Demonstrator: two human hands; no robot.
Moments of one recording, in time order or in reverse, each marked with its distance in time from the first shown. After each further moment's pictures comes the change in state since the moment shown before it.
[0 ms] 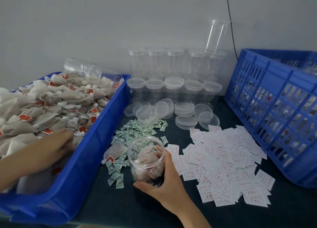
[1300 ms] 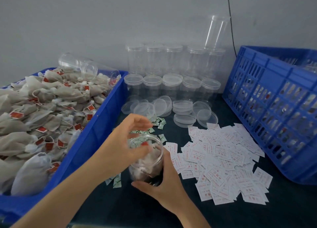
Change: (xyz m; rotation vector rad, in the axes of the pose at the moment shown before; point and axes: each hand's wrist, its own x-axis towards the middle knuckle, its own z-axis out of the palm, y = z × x) left_hand 0.044 0.152 0.041 -0.732 0.175 0.018; right_hand 0.000 0.000 0.001 0.044 -0.001 -0.011
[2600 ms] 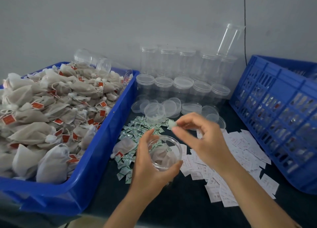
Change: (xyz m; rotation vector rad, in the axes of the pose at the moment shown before) left_hand -0.028 -0.055 0.071 -0.229 0.347 0.029; right_hand 0.039 -0.112 -0.065 -0.245 0.084 -0.290
